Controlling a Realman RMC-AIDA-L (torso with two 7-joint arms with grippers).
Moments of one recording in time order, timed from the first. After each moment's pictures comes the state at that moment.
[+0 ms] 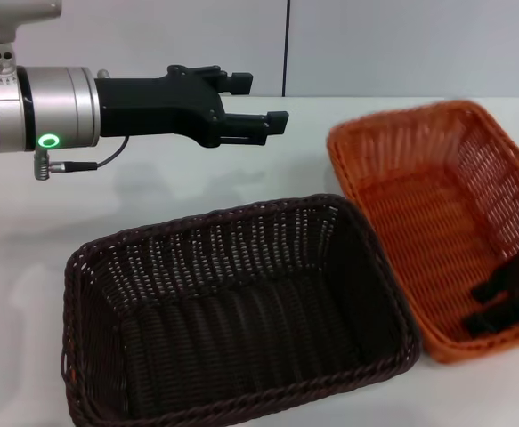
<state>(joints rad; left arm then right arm) -0.63 -2.06 -2.13 -0.99 1.81 -1.33 1.42 0.75 2.00 -0.85 -0.95 -2.64 -1.77 1.93</state>
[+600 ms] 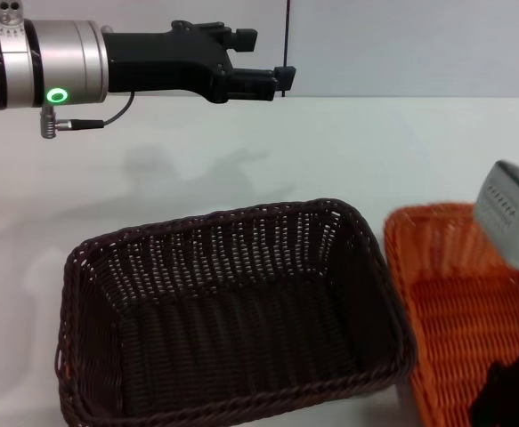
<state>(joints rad) -0.69 -2.04 -2.14 -1.00 1.82 -1.28 1.38 0.76 2.07 -1.16 -1.00 -2.54 -2.09 1.94</state>
